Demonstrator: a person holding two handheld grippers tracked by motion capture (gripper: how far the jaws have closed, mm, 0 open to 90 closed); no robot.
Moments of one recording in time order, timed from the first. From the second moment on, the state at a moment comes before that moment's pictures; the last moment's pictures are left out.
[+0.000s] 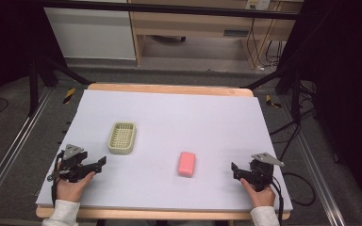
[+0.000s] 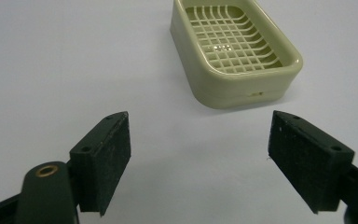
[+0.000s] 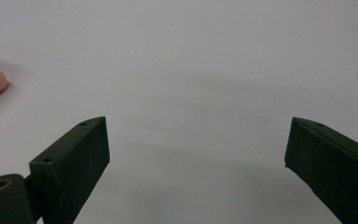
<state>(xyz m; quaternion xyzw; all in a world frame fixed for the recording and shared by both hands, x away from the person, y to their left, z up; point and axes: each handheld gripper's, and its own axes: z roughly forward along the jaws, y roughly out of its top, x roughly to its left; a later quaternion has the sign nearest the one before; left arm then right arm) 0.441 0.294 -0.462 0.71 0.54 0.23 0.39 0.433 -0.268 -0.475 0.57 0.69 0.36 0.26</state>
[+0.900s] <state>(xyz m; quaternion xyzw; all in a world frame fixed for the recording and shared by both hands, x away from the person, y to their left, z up) 0.438 0.267 -0.453 0.72 0.52 0.22 0.40 0.432 -0.268 -0.475 0.57 0.69 0.36 0.26</state>
